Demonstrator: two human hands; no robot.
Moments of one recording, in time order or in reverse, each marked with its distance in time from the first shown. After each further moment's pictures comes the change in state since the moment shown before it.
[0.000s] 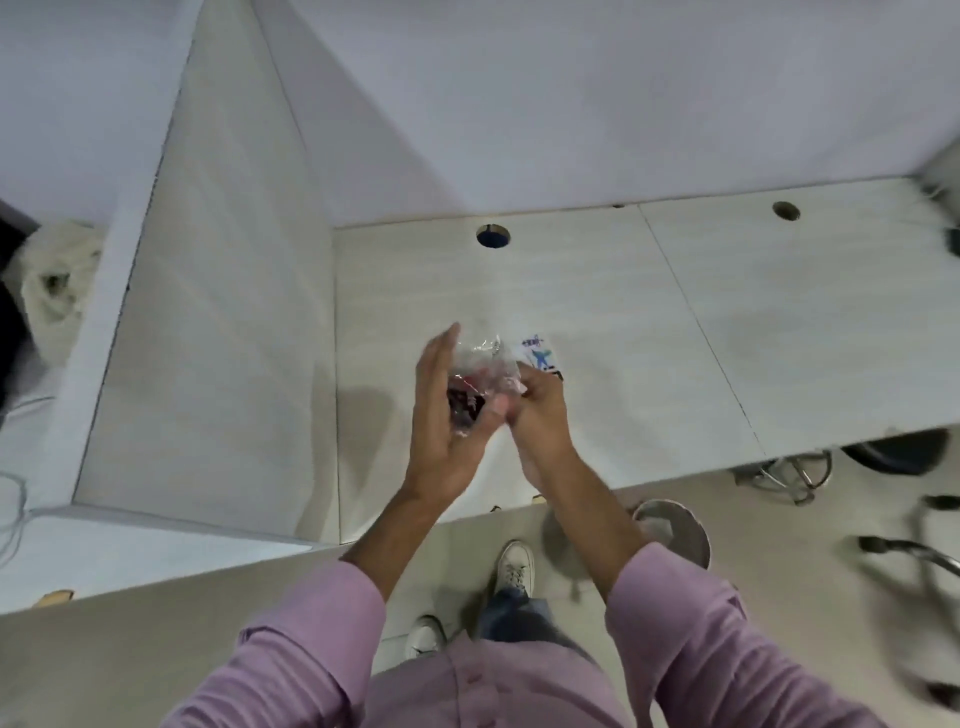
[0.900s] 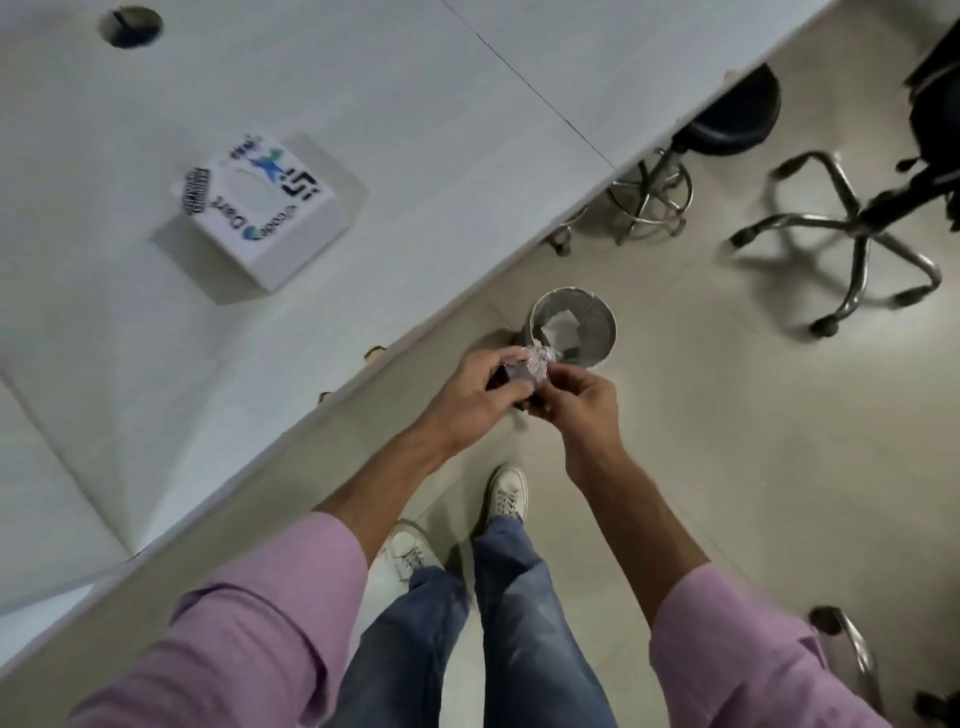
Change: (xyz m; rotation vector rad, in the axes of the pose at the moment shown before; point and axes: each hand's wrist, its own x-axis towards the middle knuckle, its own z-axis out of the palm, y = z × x) left_hand -0.137 -0.124 0.165 0.141 -1.007 -0.580; right_hand -0.152 0.210 -0.191 0.225 0.710 0.303
